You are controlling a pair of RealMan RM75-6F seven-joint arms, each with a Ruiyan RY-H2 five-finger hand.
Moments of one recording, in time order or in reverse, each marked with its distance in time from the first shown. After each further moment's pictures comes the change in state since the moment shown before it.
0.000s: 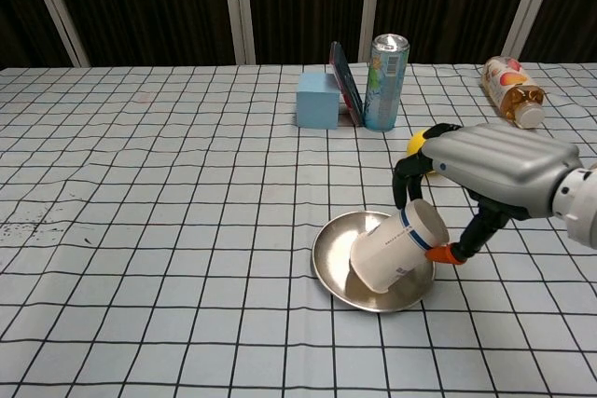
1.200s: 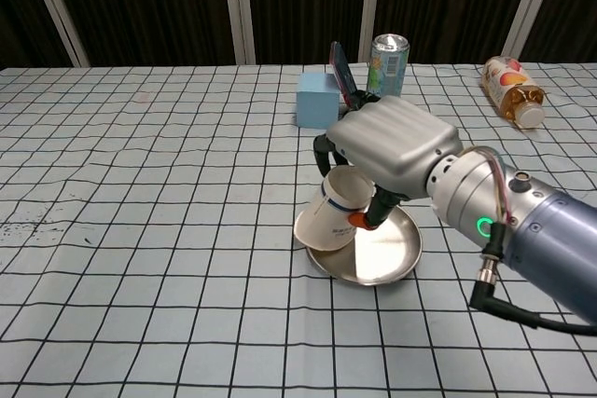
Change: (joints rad) left arm 0.001 0.009 -0.003 0.010 -0.002 0.002 -0.033; right arm 0.095 -0.288 0.131 0.261 -0.019 0.043 -0.238
